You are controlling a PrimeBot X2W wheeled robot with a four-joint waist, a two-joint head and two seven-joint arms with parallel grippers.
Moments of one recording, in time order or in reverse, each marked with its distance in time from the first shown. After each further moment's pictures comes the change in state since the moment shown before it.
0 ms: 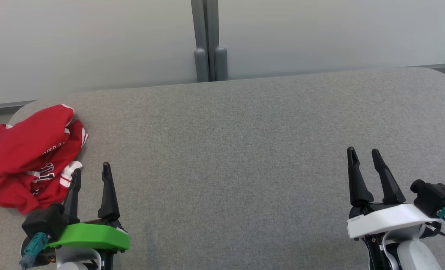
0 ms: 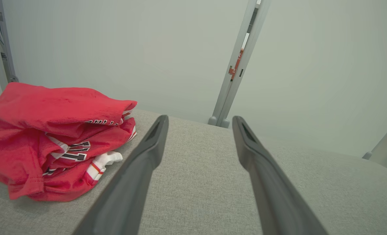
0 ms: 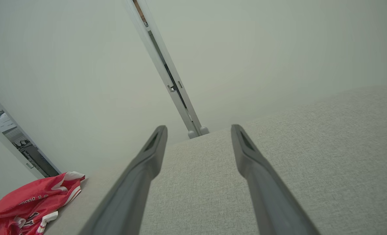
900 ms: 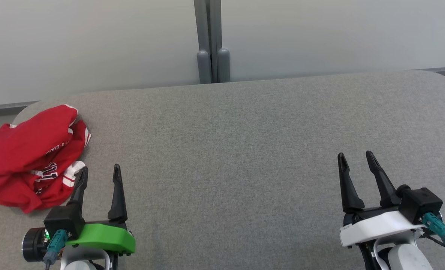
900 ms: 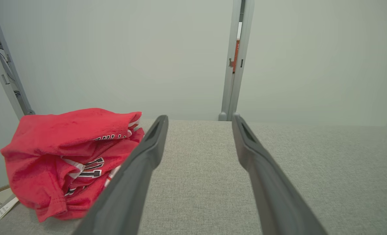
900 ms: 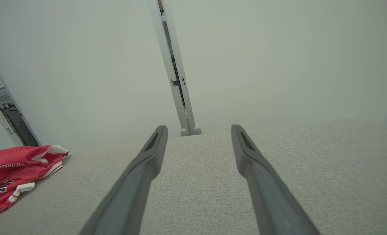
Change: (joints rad) left arm -0.003 0.007 -0.027 0.014 0.192 0.020 -0.013; right arm 0.010 -0.002 0.020 0.016 -0.209 0.000 -0.053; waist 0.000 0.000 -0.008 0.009
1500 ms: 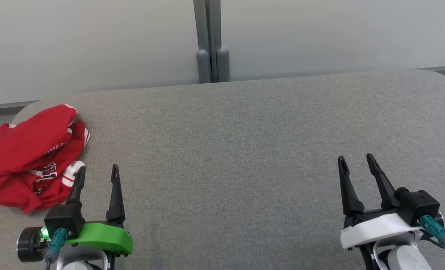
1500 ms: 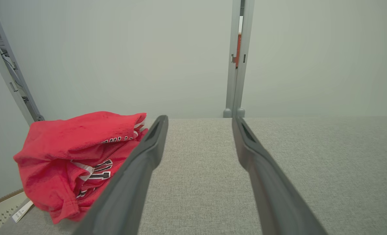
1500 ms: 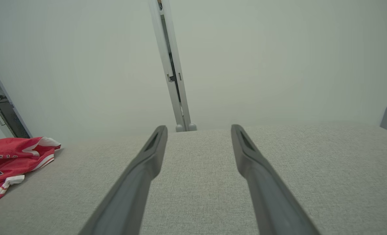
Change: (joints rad) left arm 0.016 0.013 -0.003 -0.049 0.044 0.026 0.047; right arm 0.000 -0.001 -0.006 0.028 -0.043 0.000 -0.017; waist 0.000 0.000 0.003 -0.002
